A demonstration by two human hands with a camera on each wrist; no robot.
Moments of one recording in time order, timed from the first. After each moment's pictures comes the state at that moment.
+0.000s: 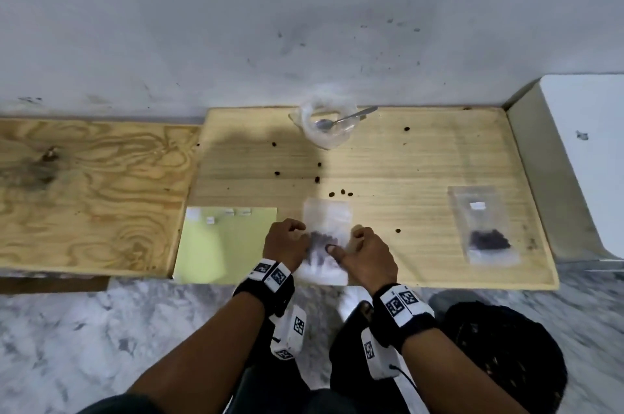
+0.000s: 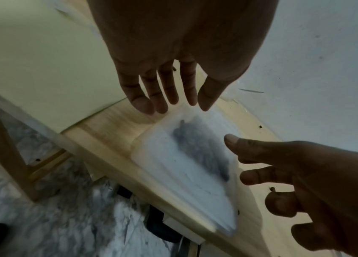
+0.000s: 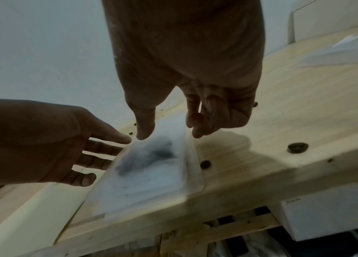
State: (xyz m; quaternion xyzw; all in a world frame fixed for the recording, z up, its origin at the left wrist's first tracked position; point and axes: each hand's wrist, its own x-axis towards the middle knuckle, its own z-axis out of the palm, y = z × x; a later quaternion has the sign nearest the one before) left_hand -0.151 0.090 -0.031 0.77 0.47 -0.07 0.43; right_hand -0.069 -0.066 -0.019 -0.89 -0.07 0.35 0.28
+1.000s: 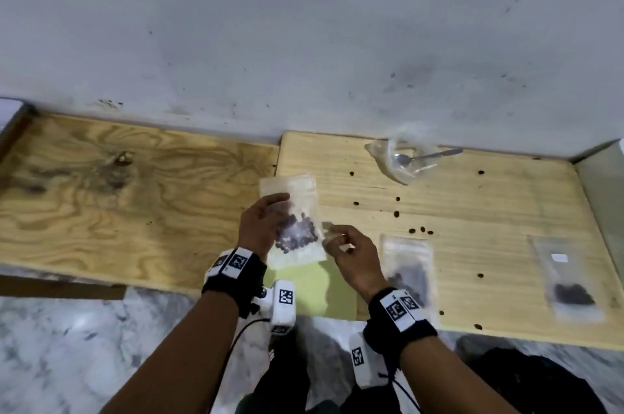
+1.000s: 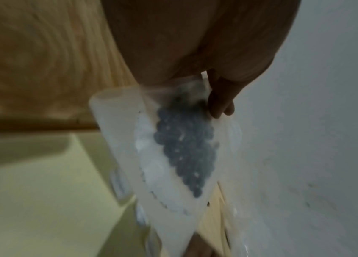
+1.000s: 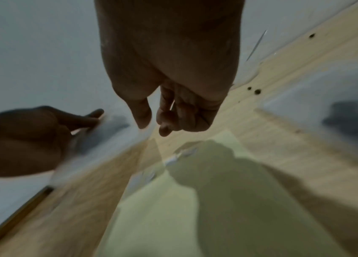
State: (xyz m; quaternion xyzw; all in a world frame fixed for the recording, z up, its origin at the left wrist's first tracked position) left_hand -0.232 0.295 0.027 0.52 0.45 0.18 0.70; right_hand -0.145 0.129 -0.010 -0.81 -0.12 0.31 0.49
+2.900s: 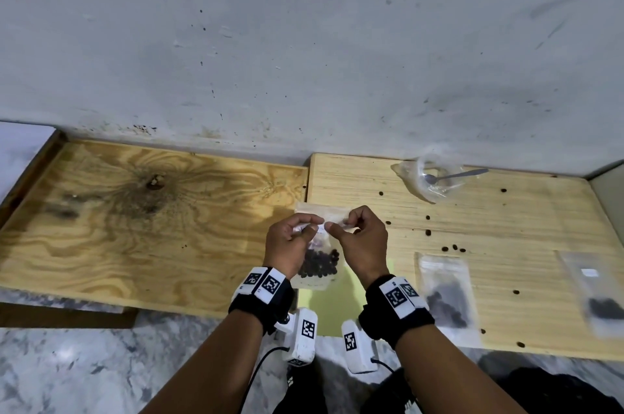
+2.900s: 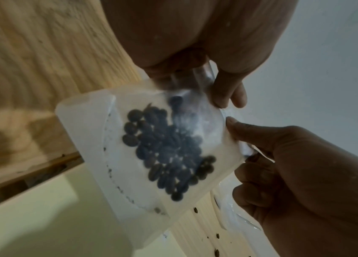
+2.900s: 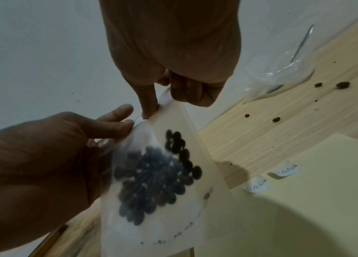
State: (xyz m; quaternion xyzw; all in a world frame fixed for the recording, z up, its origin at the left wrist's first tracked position) left_hand -0.260 0.339 0.036 0.63 0.36 0.19 0.66; right_hand -0.169 0.230 0.029 -0.79 -0.09 0.17 0.58
